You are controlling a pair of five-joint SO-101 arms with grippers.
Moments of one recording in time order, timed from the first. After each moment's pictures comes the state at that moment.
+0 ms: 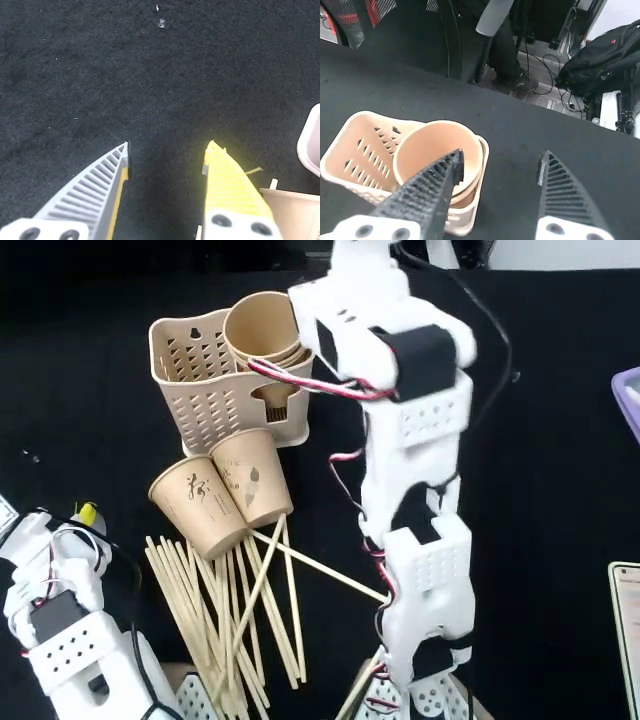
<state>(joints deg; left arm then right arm) -40.1 -76.0 81.7 44.0 11.5 -18.6 31.9 -90.6 98.9 3.7</state>
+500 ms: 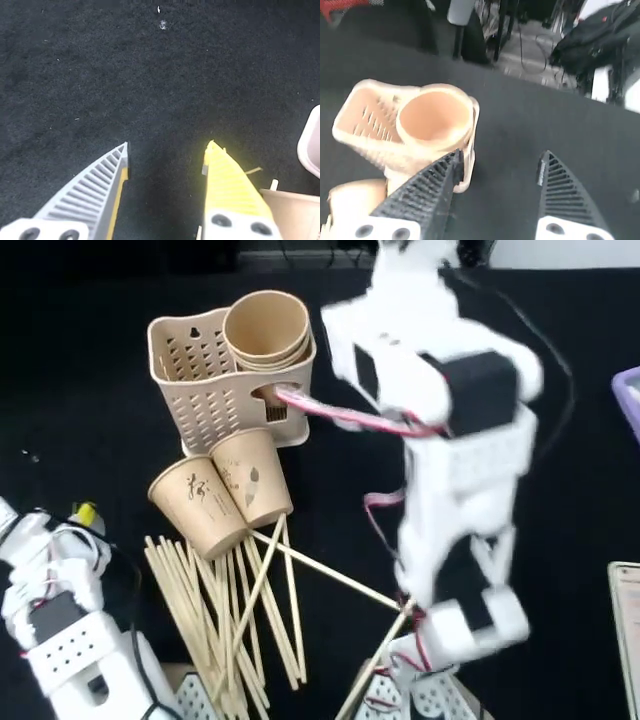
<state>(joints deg) -40.3 -76.0 81.7 44.0 11.5 -16.1 5.4 -59.3 99.6 3.7</state>
